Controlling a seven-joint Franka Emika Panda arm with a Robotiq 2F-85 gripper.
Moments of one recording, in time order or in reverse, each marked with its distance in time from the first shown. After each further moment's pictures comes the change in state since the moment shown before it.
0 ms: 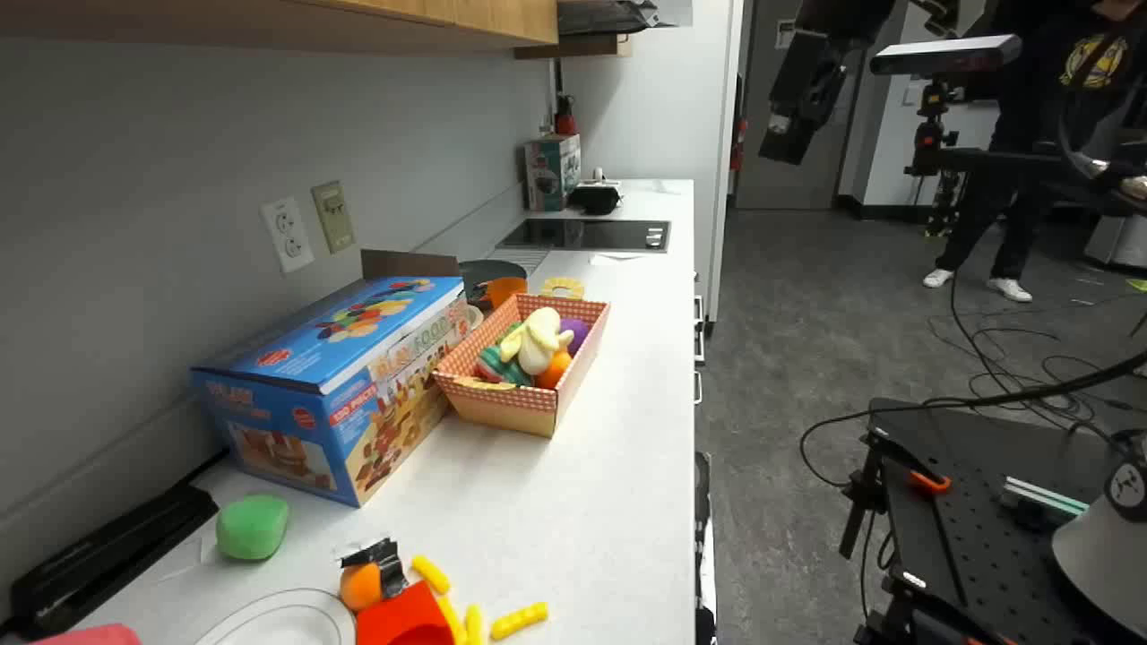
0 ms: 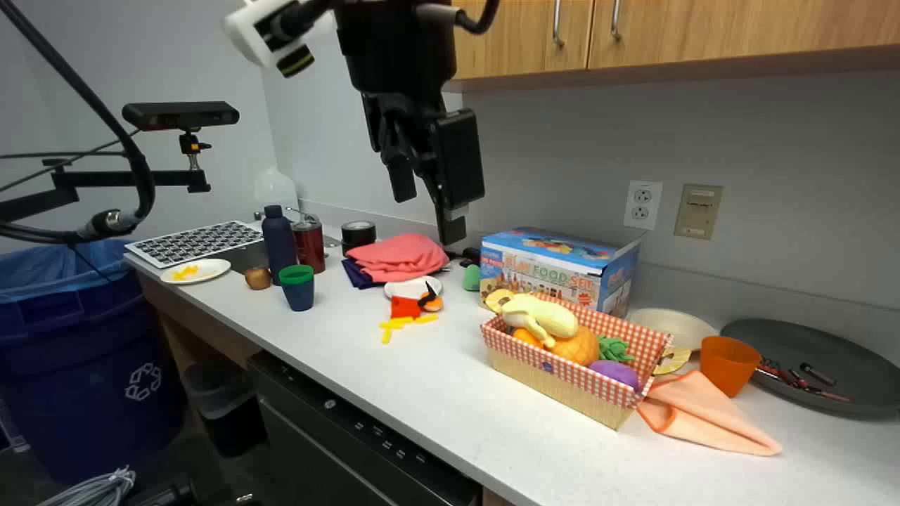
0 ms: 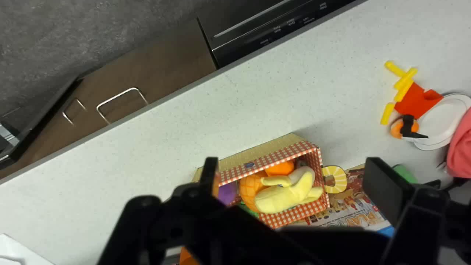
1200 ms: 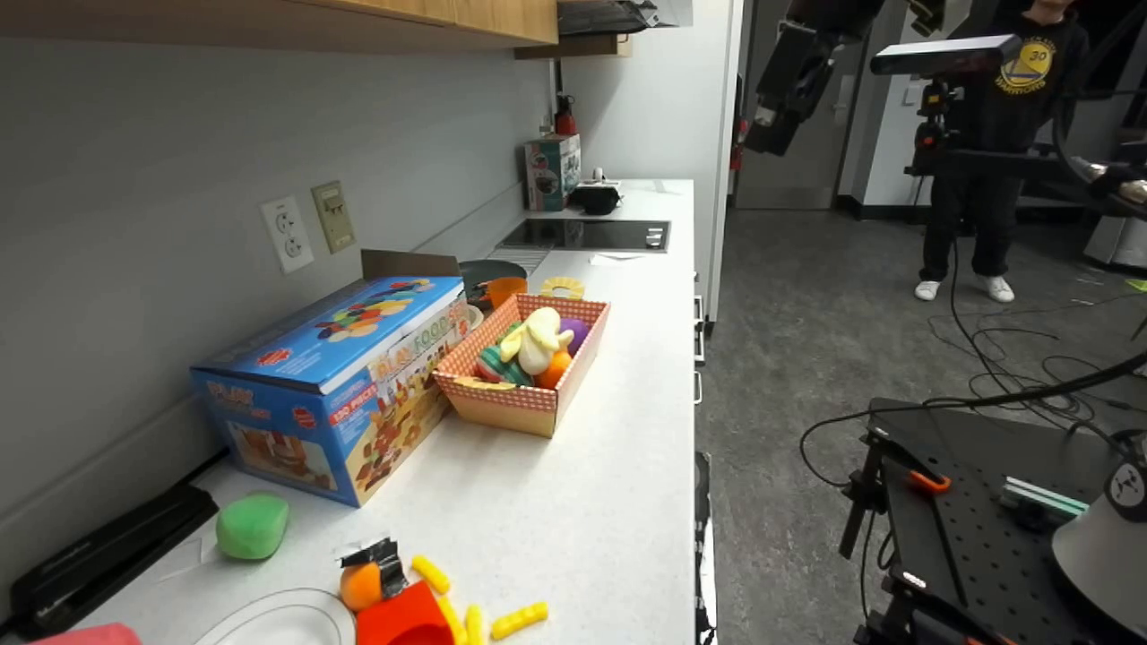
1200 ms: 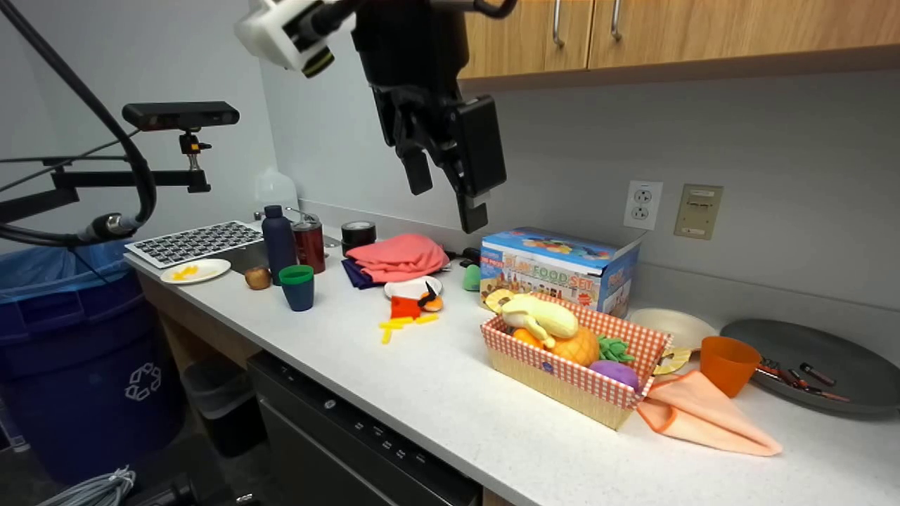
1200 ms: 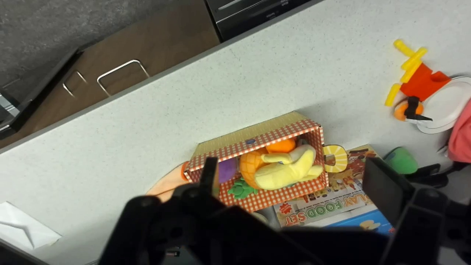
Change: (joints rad) arm -0.004 0.005 0.007 -0.005 -0.004 0.081 -0.026
